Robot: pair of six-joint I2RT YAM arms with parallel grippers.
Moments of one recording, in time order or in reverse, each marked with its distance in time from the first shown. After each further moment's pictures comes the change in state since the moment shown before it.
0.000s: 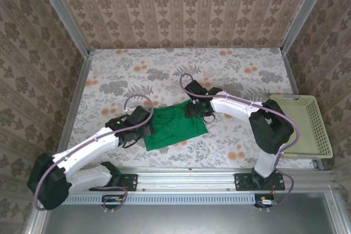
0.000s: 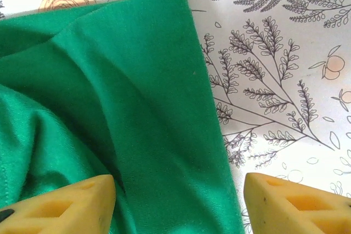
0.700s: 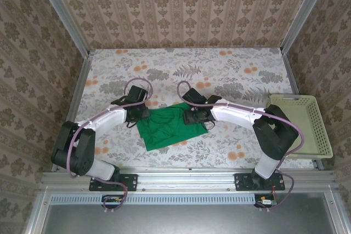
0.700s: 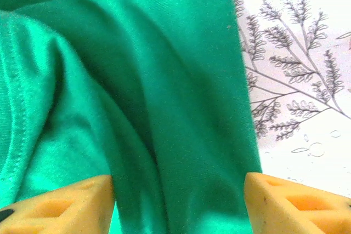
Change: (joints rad) left arm 0.318 0.340 0.115 0.259 0.145 0.212; right arm 0.073 -0.072 -0.097 0.055 0.048 0.001
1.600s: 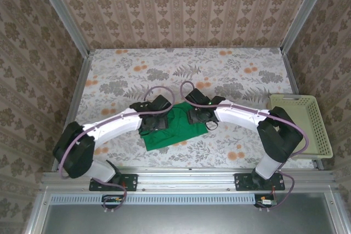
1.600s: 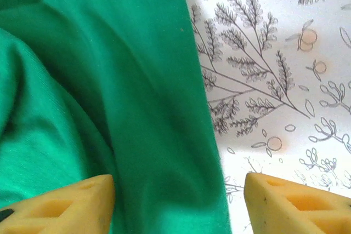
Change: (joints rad) left arm -0.387 0.045 0.146 -0.296 -0.107 -0.181; right arm -0.007 -0.047 -0.054 0.004 0.058 -0.008
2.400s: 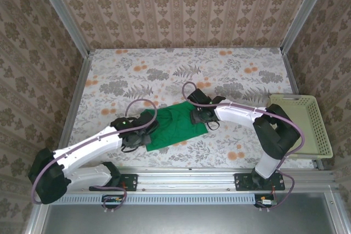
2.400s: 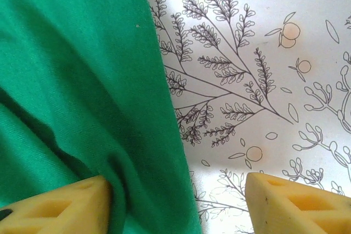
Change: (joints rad) left arm -0.093 -0.350 -0.167 -0.244 -0.067 -0.204; right arm -0.042 0.039 -0.017 0.032 0.005 -0.023
